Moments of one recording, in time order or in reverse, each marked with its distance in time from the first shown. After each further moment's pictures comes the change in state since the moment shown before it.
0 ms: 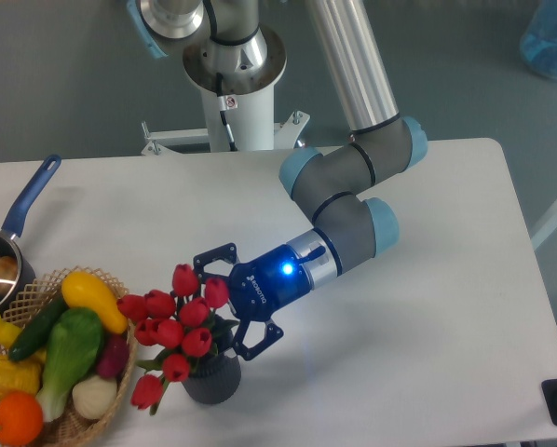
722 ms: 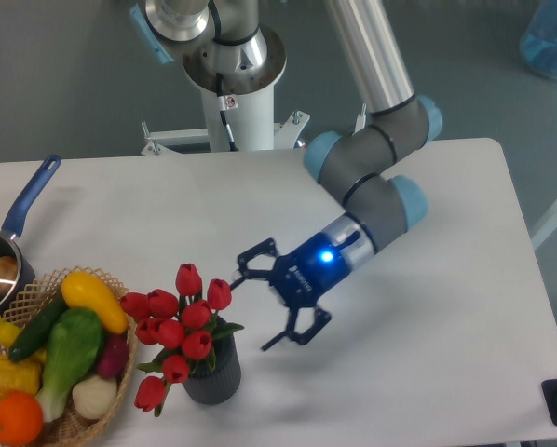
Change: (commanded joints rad) arm 0.198 0.075 -0.046 0.000 0.129 0.002
